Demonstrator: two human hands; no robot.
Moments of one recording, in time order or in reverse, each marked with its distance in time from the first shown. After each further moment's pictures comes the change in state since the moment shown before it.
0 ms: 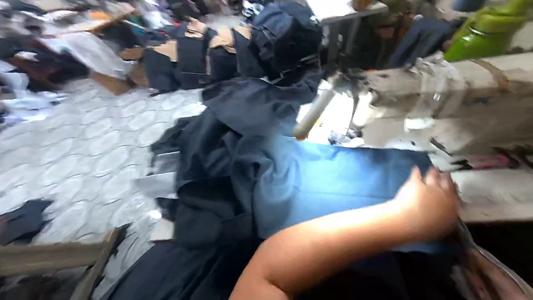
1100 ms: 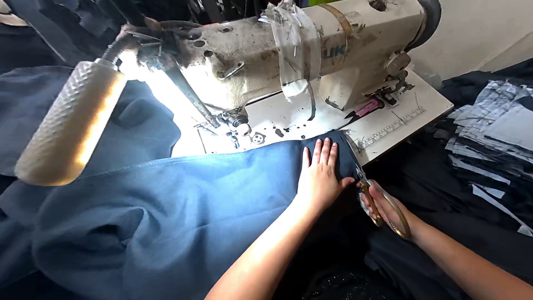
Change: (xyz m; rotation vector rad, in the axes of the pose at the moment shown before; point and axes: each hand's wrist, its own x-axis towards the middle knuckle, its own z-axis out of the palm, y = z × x) left_hand 0.023 -0.028 0.084 -0.034 -0.027 -0.138; right_hand 0.010 -0.005 0.019 0.011 0.086 0.007
